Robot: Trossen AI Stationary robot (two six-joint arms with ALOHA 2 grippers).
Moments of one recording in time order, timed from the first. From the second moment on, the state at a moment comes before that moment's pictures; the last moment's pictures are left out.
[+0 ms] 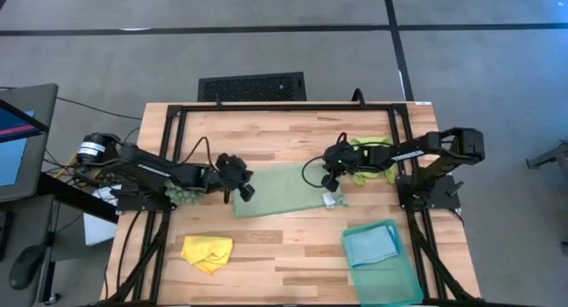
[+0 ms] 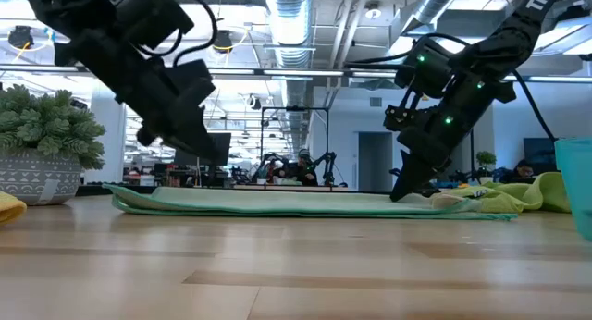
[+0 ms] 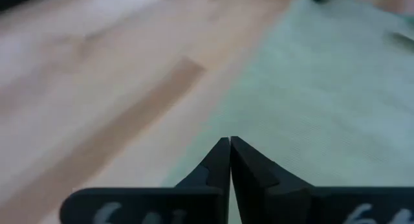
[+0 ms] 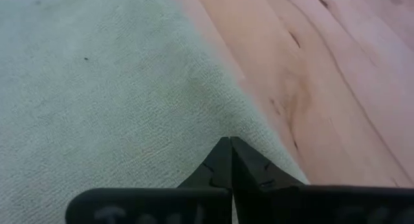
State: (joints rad) left arm -0.06 1.37 0.49 0.11 -0.52 -0.59; right arm -0.20 1.53 0.55 0.04 0.11 0.16
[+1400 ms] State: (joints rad) left arm -0.02 1.62 0.53 0.02 -0.57 -0.69; right arm -0.23 1.65 0.55 0.22 0.18 0.16
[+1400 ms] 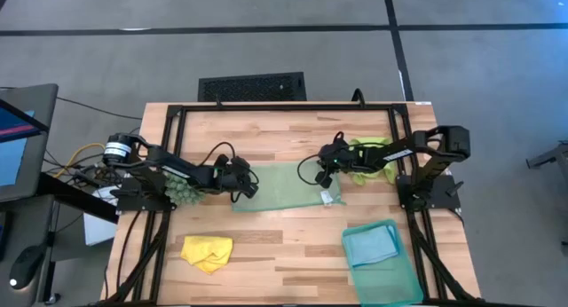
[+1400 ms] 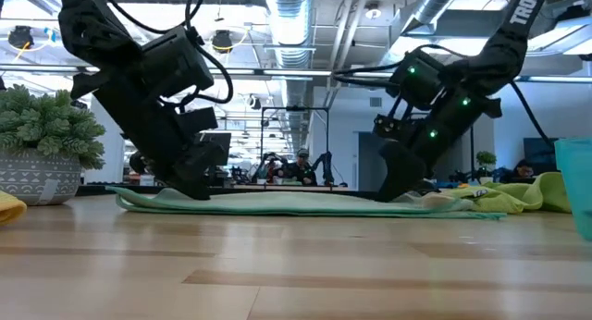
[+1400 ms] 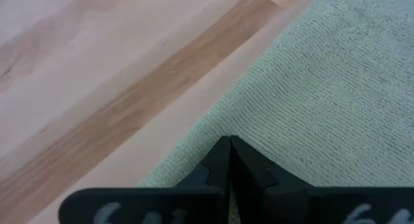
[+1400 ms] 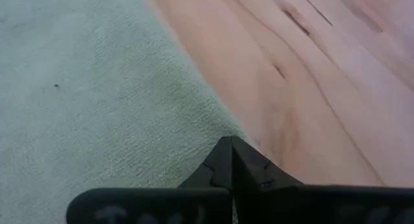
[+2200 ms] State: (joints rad) left arm 0.01 1.66 0.54 0.20 -0.39 -0.57; right arm -0.18 1.58 0.55 0.05 0.21 0.10
